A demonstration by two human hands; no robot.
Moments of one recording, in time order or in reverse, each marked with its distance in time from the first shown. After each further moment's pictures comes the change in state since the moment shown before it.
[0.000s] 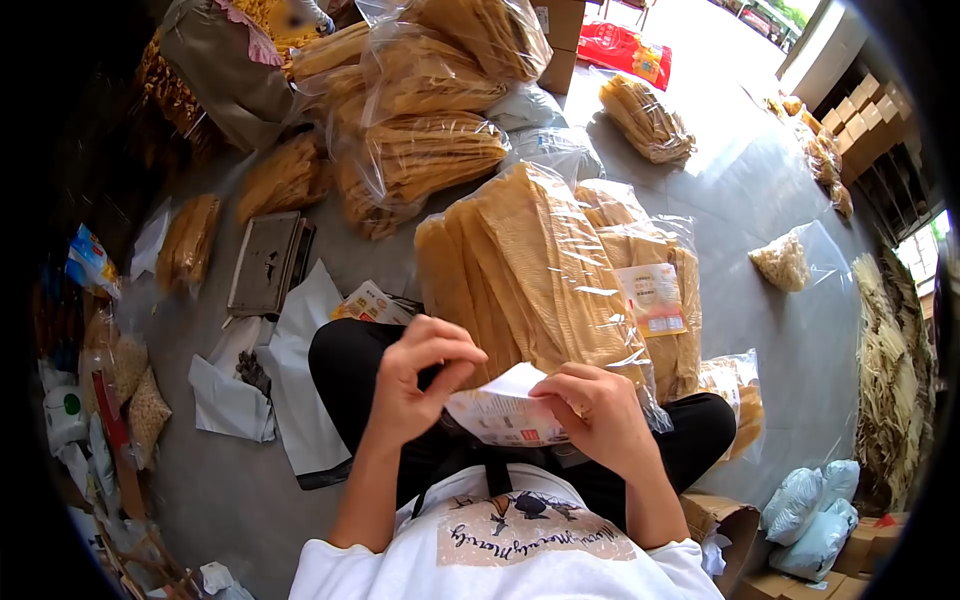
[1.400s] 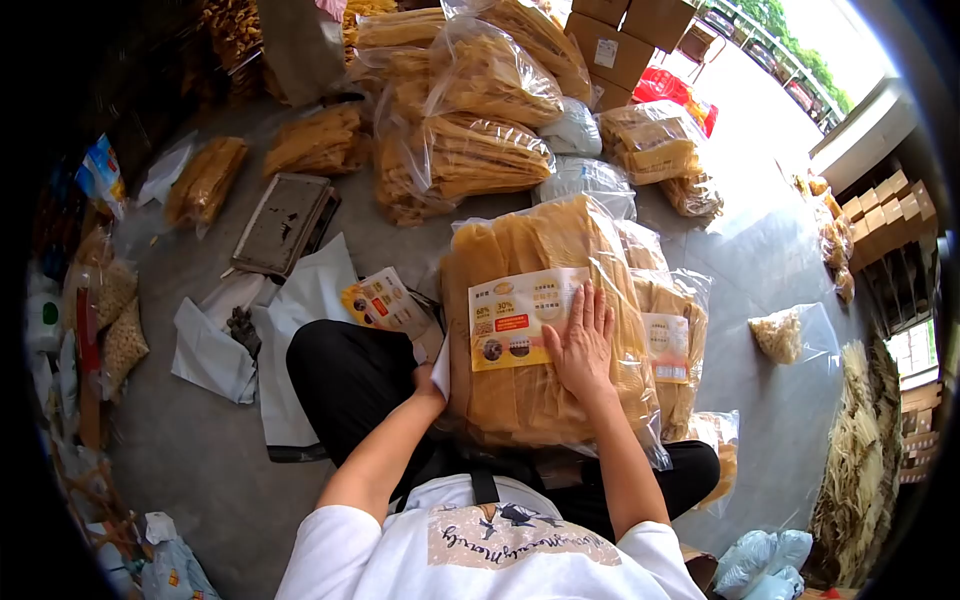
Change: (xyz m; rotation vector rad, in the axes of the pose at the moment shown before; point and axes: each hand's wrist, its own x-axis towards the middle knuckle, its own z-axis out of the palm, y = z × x) left_hand -0.057 -0.222 0.042 0.820 -0.370 -0.974; right_hand 0.082 0.117 0.085 -0.620 0.092 0.146
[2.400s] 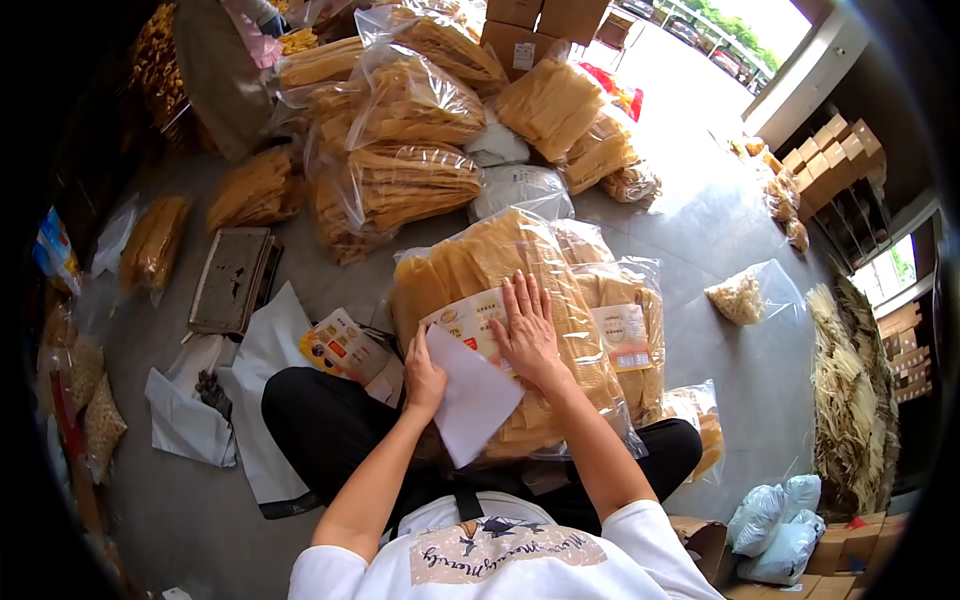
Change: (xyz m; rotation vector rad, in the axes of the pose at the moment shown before) left_hand 0.002 0.058 -0.025 -0.746 0.711 0.386; right_hand 0.035 0.011 0.019 0.030 0.048 -0.046
